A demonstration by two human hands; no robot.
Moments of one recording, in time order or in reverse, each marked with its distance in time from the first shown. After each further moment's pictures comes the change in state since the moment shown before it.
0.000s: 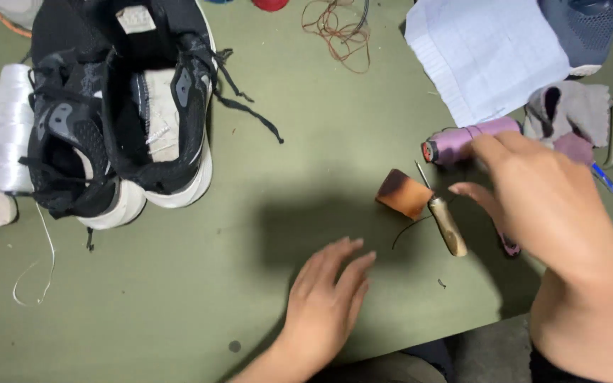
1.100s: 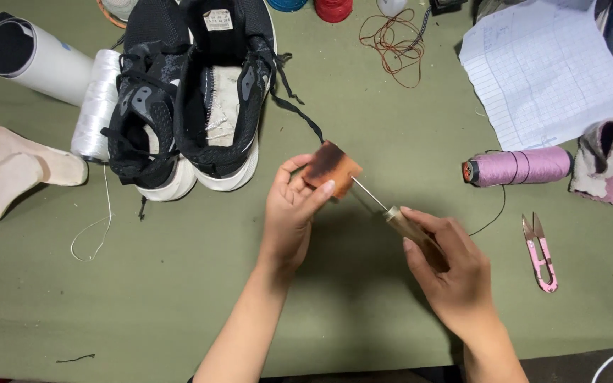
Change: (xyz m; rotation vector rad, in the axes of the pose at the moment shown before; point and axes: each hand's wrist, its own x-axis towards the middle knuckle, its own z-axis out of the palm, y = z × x) left_hand 0.068 -0.079 -0.027 -1.308 0.406 -0.772; right_hand -0.043 -0.101 0.067 1.080 0.327 0.005
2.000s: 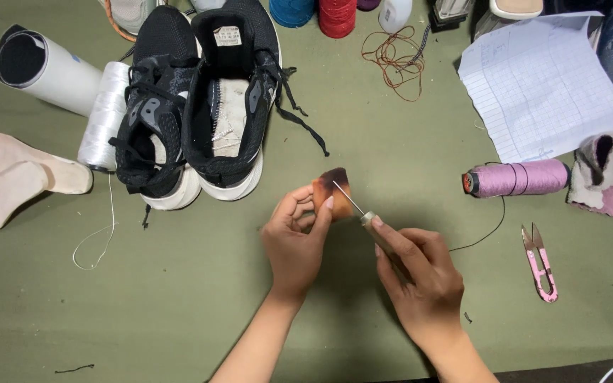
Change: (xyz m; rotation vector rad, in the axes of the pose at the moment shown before) left_hand -0.029 0.005 0.016 0.661 0.226 0.423; right_hand -0.004 -0.014 0.044 -0.232 0.296 -0.278
